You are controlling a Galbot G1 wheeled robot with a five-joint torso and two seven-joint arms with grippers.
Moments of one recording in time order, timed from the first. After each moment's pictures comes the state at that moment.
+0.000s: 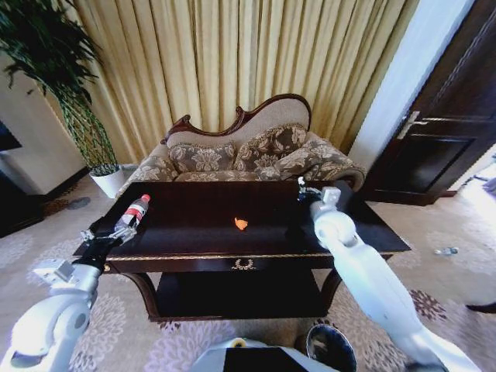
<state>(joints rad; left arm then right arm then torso) 1.66 -1.11 -1.00 -2.29 -0.65 0.27 -0.04 -0.97 0.98 0.33 1.97 0.59 -0.40 0.44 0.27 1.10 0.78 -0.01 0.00</state>
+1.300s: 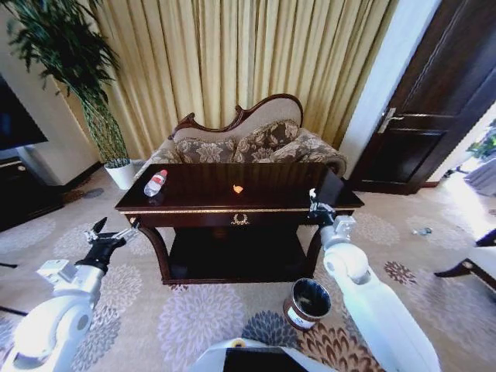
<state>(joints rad) 1.66 -1.12 -1.01 -2.30 -0.64 0.27 -0.03 -1.23 1.08 0.47 2.00 0.48 -0.35 0.38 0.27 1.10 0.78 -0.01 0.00</state>
